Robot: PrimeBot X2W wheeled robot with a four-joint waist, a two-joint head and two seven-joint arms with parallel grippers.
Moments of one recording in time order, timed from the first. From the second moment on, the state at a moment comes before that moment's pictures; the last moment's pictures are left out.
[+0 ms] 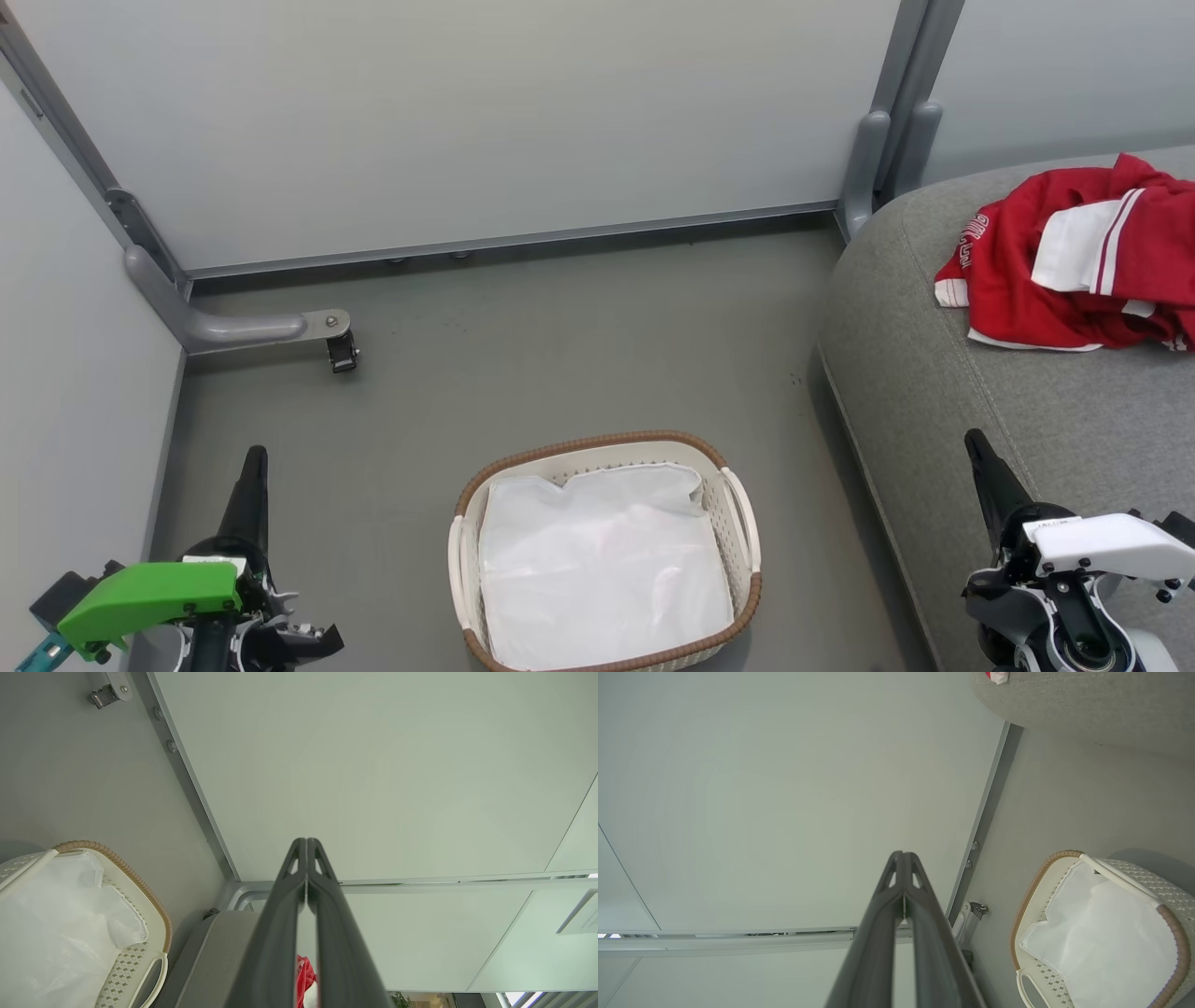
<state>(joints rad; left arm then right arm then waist) -0.09 0.05 0.10 0.24 -1.53 -0.12 0.09 -0.10 -0.05 -0.10 0.25 1.52 0.13 0.09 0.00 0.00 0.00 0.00</state>
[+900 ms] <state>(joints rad) -0.10 0.05 0.11 0.25 -1.61 -0.13 0.11 -0.10 -0.05 -0.11 0.25 1.61 0.13 0.11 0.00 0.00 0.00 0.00</state>
